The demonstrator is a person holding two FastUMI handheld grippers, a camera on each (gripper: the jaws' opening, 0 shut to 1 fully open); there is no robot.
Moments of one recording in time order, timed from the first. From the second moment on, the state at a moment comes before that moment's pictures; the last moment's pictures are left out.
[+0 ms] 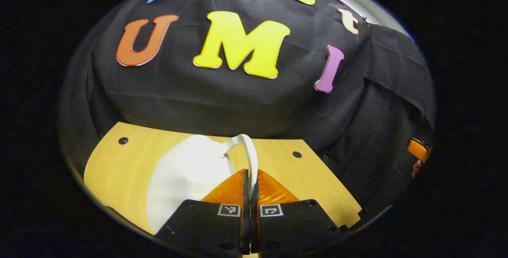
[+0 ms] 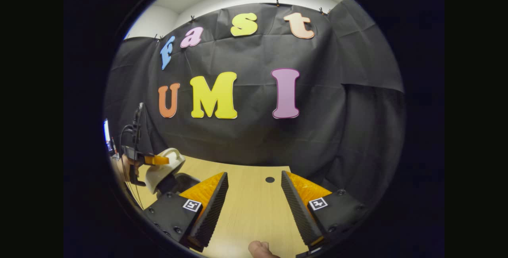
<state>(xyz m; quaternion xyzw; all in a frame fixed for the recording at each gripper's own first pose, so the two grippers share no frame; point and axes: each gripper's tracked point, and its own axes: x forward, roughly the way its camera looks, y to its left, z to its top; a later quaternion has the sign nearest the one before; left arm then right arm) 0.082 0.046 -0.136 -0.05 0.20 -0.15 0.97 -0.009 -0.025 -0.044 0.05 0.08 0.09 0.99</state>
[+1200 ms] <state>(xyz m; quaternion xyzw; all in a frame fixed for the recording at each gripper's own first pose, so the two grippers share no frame) 0.064 -0.047 -0.300 0.45 0.31 -0.15 0.82 -0.010 -0.072 -0.126 0.11 0.17 0.03 0.98</state>
